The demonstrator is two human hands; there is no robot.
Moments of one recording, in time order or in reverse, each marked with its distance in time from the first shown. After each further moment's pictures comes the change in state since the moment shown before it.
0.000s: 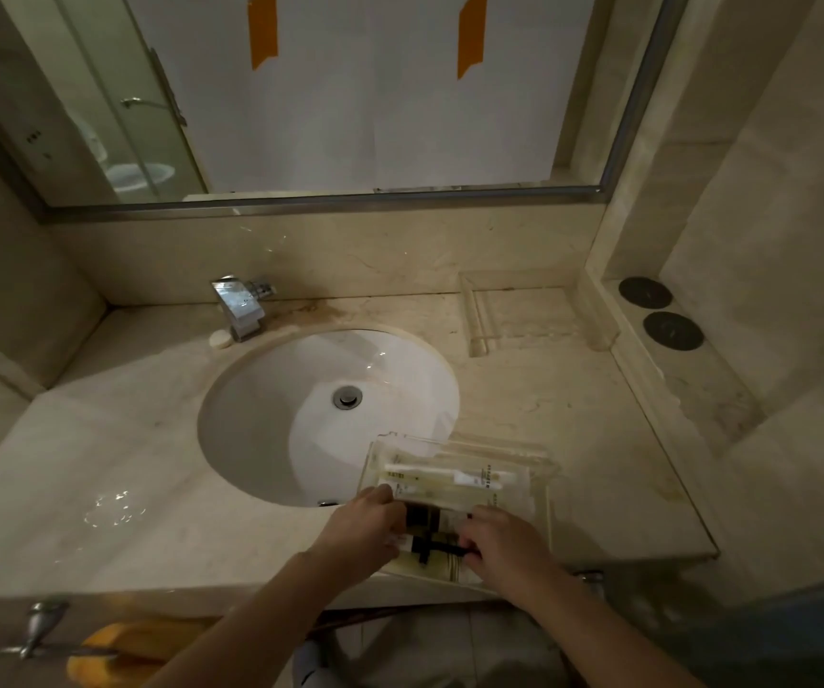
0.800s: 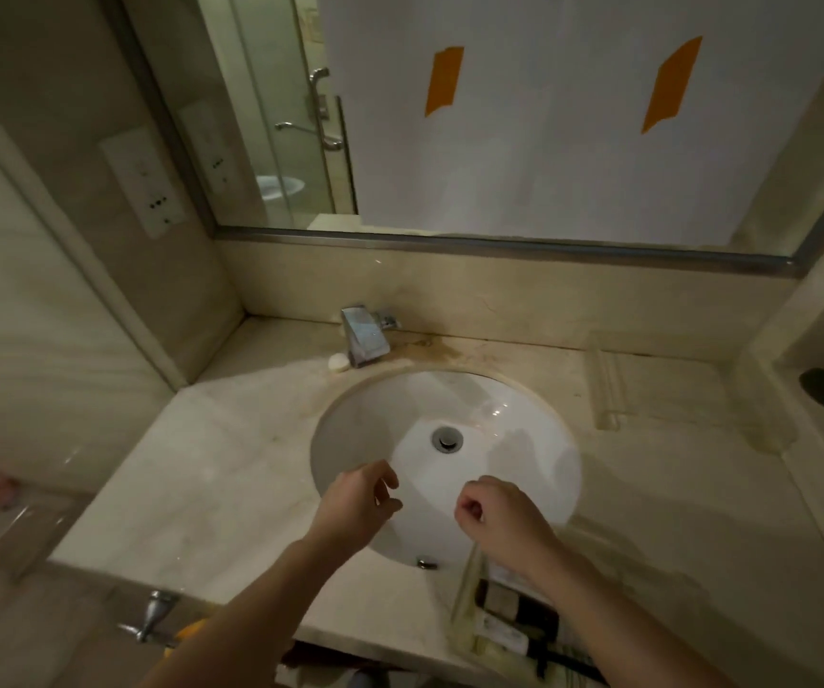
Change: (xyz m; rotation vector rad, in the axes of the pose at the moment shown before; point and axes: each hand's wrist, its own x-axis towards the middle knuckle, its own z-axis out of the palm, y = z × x) left_hand -0.021 -0.124 -0.072 -0.388 0.380 -0.472; right_hand 0.144 -0.099 -0.047 0.238 0.038 -0.066
